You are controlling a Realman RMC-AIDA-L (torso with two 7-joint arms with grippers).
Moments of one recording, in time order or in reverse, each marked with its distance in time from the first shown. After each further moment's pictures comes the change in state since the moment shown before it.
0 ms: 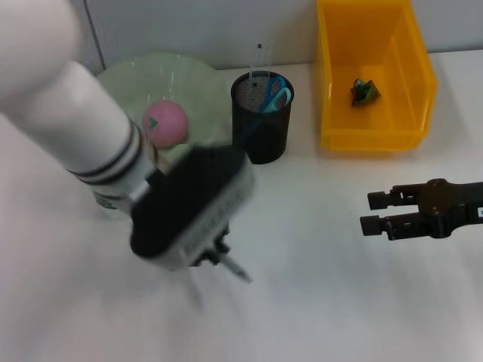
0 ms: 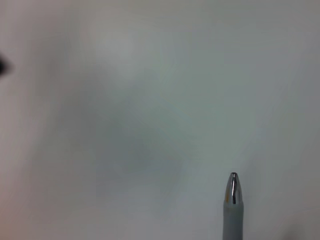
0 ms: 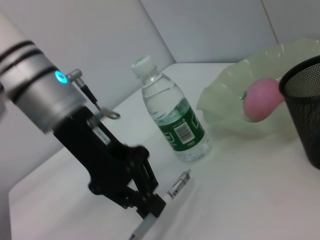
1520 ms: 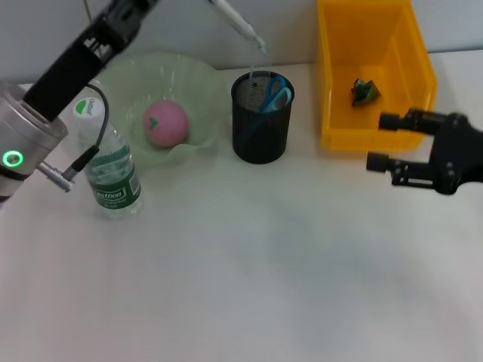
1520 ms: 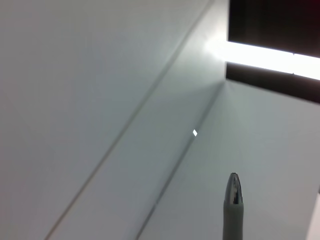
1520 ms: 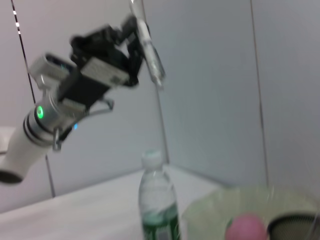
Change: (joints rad) left arm 0.246 -0.006 -0.246 -0.766 -1.870 0.035 -0.149; right arm -0.082 0.038 0.016 -0.022 0.323 0.011 -0.409
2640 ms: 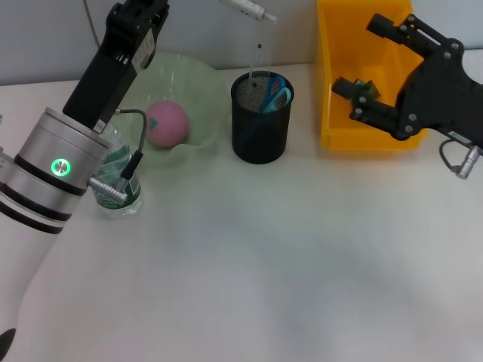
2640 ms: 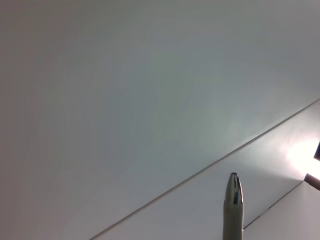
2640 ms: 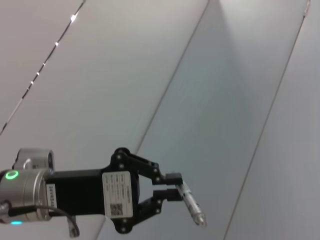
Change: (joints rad) left arm 0.062 0.000 0.688 0.109 -0.869 -0.233 0.017; right arm 0.062 0.061 -0.005 0.250 0.340 -0.003 -0.754
